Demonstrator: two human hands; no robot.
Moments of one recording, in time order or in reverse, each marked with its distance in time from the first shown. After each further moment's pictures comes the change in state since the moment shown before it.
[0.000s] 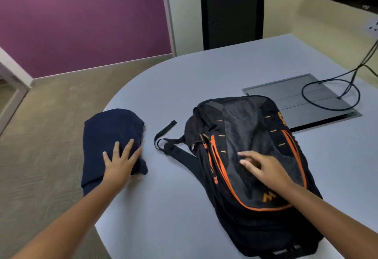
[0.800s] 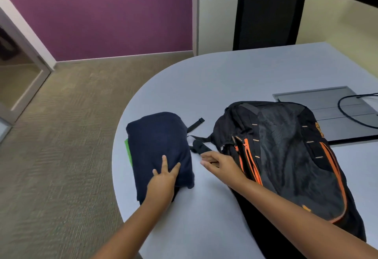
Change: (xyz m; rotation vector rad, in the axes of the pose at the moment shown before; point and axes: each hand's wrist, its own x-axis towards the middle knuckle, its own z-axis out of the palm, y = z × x) left_hand -0.054 0.043 -0.011 -0.277 -0.217 -0.040; right_hand 0.067 -0.109 0.145 0.283 -0.268 0.058
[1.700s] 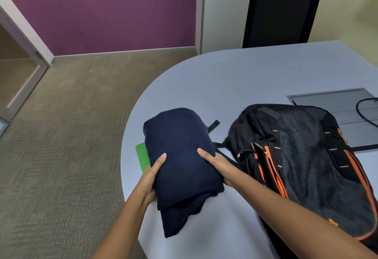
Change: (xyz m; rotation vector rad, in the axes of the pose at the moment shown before) left_hand 0.035 -0.079 -0.021 -2.003 -0.169 -0.256; right_hand 0.065 -0.039 0.042 0.621 -0.149 0.456
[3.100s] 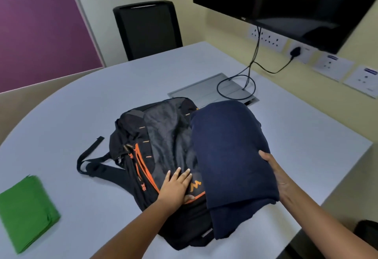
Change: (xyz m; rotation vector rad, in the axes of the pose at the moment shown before) left_hand -0.005 -0.237 0.291 2.196 -0.604 0.733; right_hand -0.326 0.097 -0.311 0.739 0.464 -0.229
